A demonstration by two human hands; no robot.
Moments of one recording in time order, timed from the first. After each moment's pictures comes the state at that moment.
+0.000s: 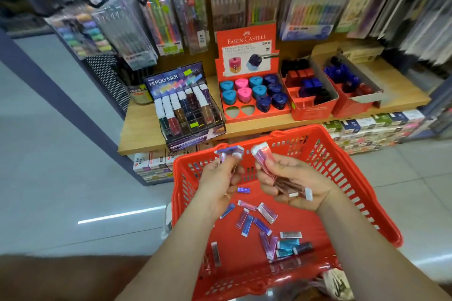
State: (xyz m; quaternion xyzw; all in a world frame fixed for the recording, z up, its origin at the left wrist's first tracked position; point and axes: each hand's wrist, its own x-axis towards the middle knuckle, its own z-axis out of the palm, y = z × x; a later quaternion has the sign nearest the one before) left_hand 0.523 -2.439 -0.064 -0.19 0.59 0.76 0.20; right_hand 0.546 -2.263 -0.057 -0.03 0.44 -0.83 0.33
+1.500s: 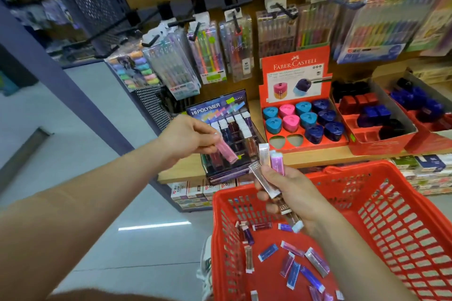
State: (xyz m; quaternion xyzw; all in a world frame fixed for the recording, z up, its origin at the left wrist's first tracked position) left_hand 0.389 -2.563 0.041 -0.05 0.84 0.52 0.13; right_hand 0.481 -2.361 -0.025 0.10 0.57 -0.79 0.20
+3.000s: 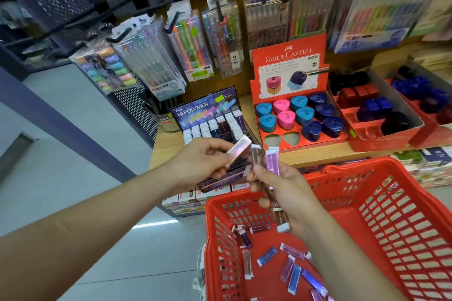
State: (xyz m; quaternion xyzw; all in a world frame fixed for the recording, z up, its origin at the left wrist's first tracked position) left_hand 0.393 -2.535 0.008 0.01 0.84 0.49 0.24; right_hand 0.455 -2.370 -0.041 0.15 0.54 -0.82 0.13
